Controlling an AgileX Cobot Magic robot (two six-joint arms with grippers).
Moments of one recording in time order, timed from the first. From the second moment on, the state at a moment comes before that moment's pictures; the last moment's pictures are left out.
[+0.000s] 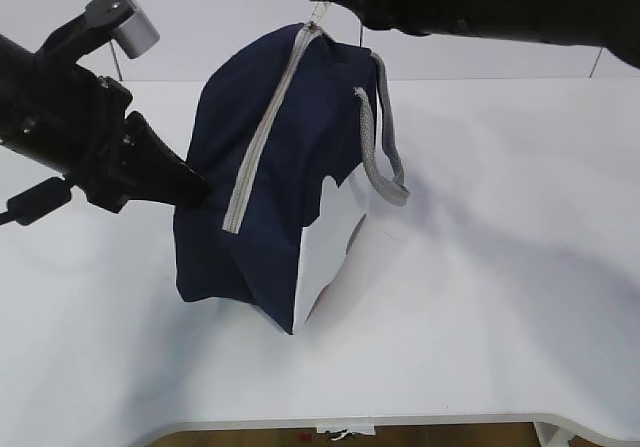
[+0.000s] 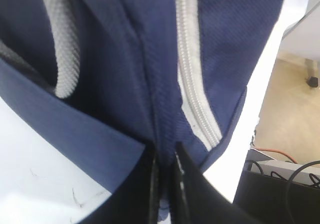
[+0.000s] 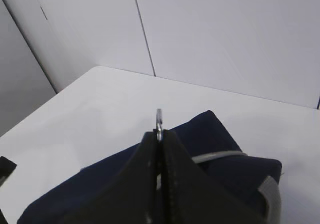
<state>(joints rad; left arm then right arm) -0.28 1.56 -1.07 -0.84 0.86 1.21 0.53 1.50 -1.13 0.03 -0.04 0.12</state>
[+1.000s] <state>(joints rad) -0.28 1.56 -1.07 -0.84 0.90 1.21 0.39 1.61 -1.23 0.05 0.04 0.08</state>
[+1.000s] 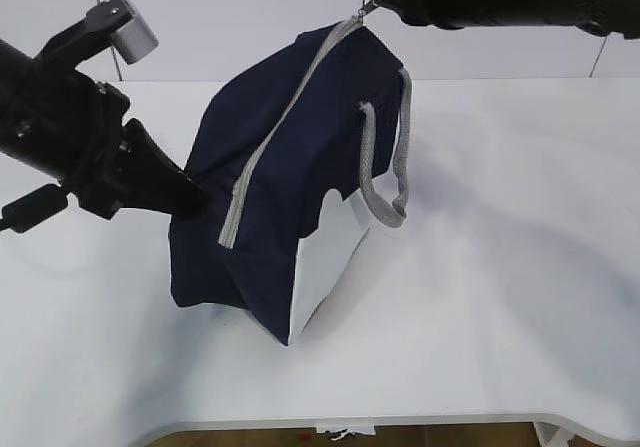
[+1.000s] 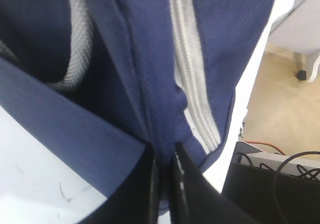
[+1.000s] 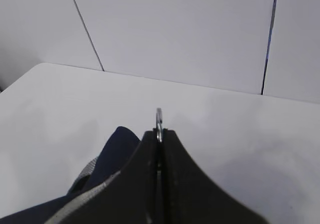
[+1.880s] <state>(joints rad) -0.28 1.51 -1.07 -0.80 0.95 1.20 0.43 1.63 -1.26 0.08 0.14 0.09</state>
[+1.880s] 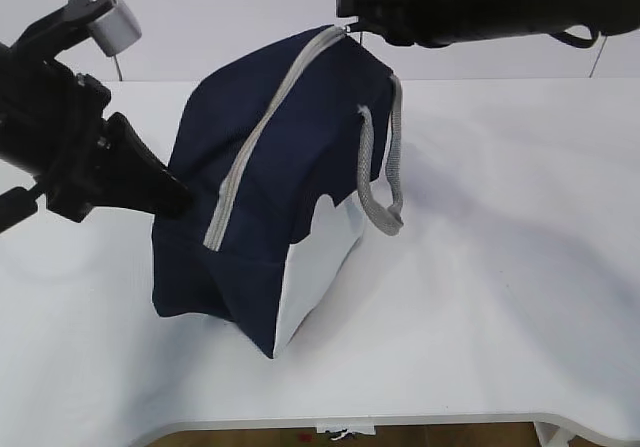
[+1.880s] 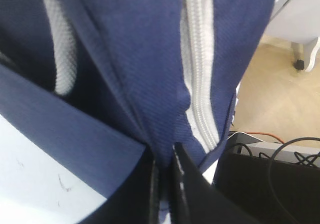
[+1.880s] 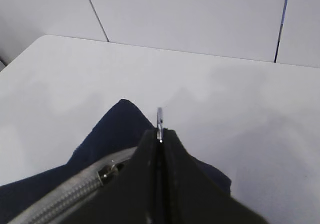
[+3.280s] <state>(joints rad) -0.28 1.48 -1.14 -0.80 1.00 0.96 0.33 1.73 -1.41 0.28 0.40 0.05</state>
